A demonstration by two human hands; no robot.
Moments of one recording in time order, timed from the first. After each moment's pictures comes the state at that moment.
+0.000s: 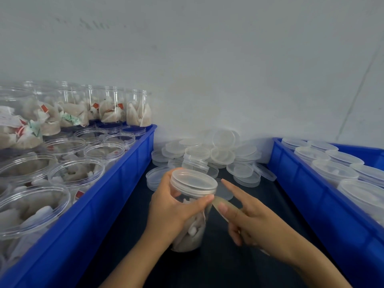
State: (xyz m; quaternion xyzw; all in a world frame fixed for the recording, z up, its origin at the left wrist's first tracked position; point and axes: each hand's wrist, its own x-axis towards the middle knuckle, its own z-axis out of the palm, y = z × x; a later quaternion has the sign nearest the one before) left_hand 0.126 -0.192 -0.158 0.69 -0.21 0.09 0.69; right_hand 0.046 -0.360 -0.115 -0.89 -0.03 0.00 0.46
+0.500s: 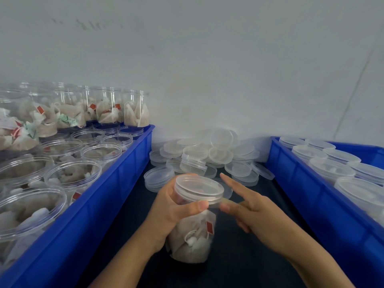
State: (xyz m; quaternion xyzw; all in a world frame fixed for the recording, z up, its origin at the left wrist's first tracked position) left_hand 0.137 -0.184 -0.161 0.62 -0.30 -0.10 0.72; right_hand 0.054 -0.374 -0.118 -0.92 -0.02 -0.04 0.39
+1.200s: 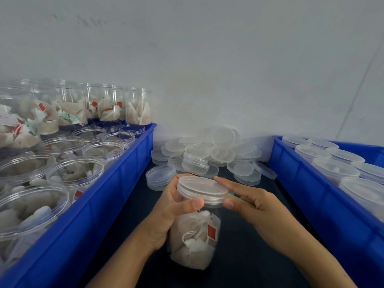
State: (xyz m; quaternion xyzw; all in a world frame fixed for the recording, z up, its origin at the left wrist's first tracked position) left_hand 0.141 -0.181 -0.161 0.56 -0.26 -0.19 0.76; right_hand 0.056 -0.372 -0.120 -0.92 -0.07 -0.09 0.37
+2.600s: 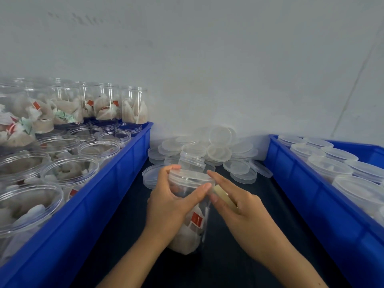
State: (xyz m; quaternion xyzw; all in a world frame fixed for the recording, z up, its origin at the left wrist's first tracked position) left_hand 0.125 -0.197 -0.155 0.70 -0.20 0.09 0.68; right_hand 0.049 -0.346 -0.128 -0.90 -0.02 -0.14 0.41
